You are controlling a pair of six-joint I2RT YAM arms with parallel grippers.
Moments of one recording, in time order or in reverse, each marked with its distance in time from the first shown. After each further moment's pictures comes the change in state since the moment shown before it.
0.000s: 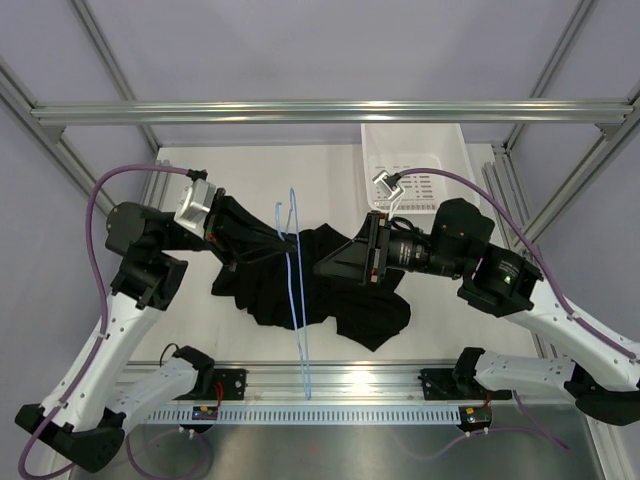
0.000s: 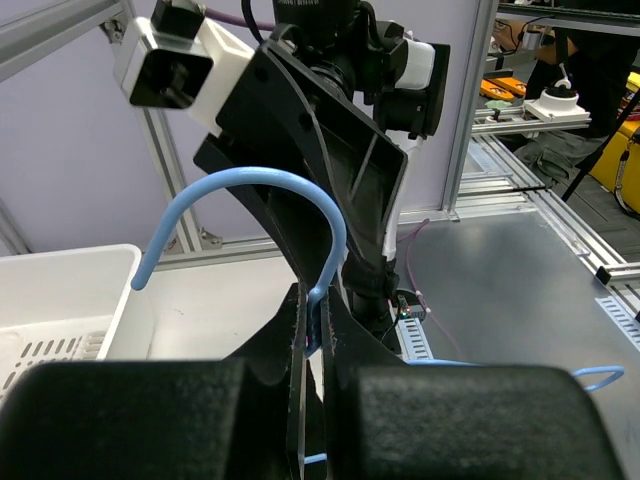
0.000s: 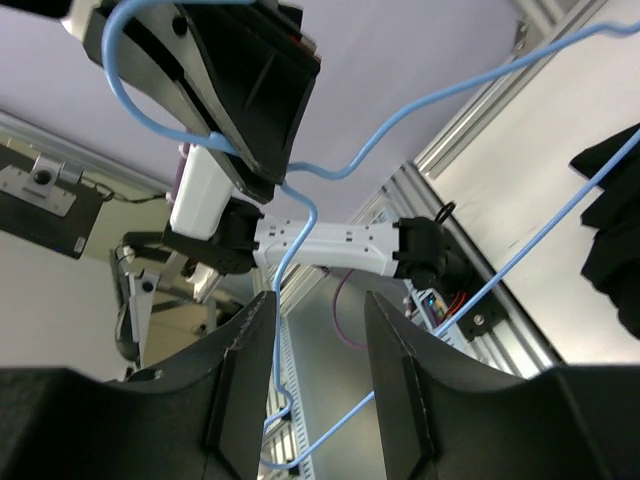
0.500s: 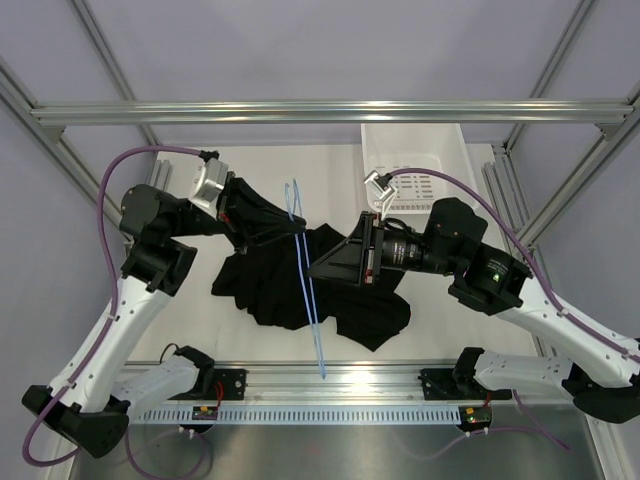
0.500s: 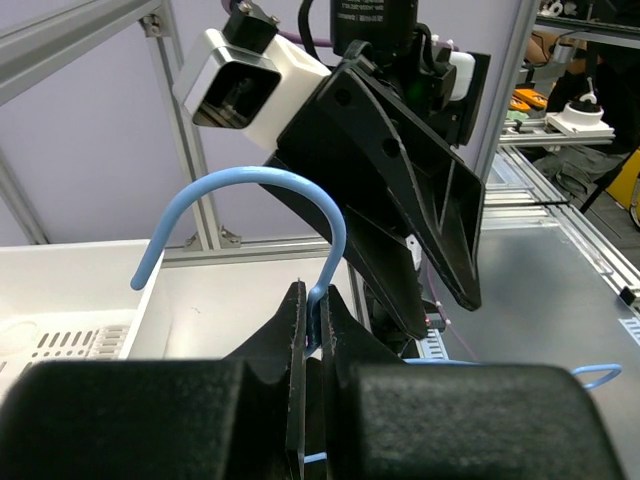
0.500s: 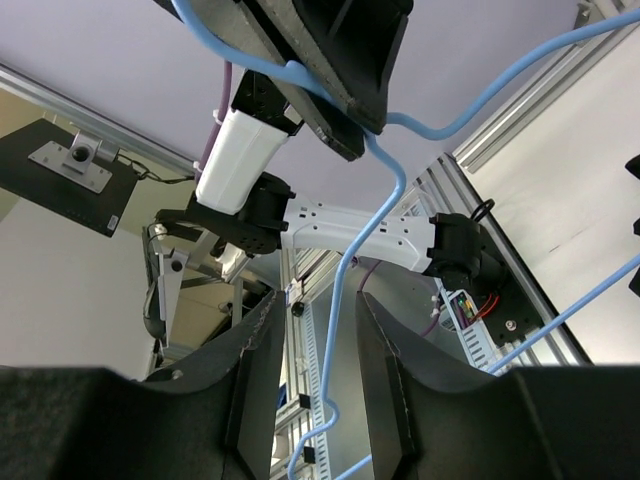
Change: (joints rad) left arm -0.002 0.102 0.049 0.013 -0.045 0.013; right arm 0.000 0.029 -0.037 0.114 -0.092 0.036
